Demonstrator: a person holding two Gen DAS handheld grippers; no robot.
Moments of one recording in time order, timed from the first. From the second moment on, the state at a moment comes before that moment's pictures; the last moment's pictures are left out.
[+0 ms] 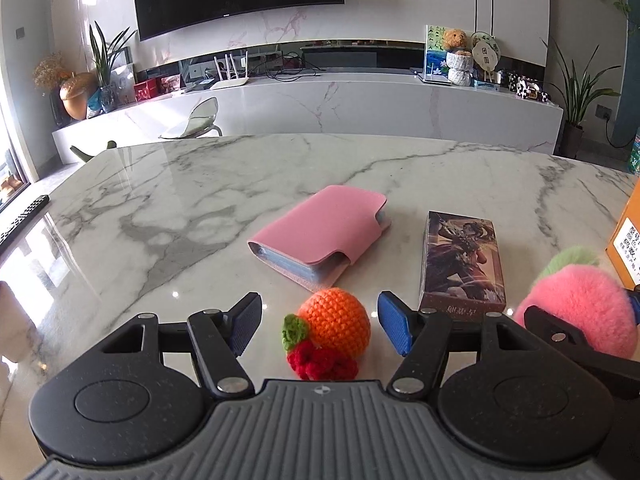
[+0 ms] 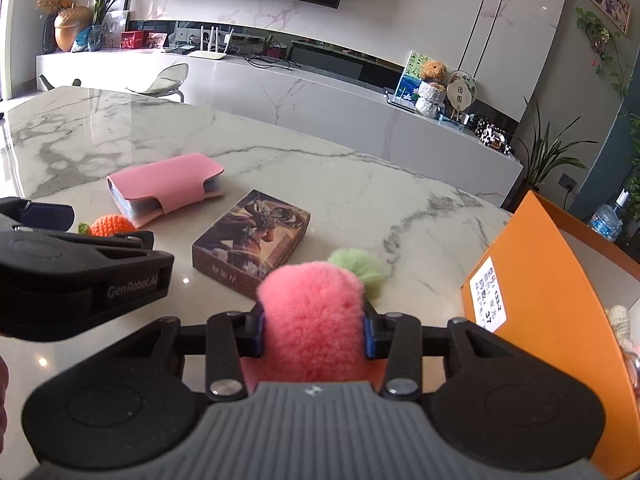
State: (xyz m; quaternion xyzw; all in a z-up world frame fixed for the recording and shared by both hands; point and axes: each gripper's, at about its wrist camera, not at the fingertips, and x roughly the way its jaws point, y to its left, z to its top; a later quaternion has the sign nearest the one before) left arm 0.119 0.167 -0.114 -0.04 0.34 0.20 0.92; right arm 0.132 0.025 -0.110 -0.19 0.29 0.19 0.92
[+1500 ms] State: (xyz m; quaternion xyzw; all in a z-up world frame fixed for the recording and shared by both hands) left arm 0.074 0.127 -0.103 -0.04 0.34 0.16 0.92; right arm 0.095 -0.013 -0.111 -0.14 0.31 0.16 0.93
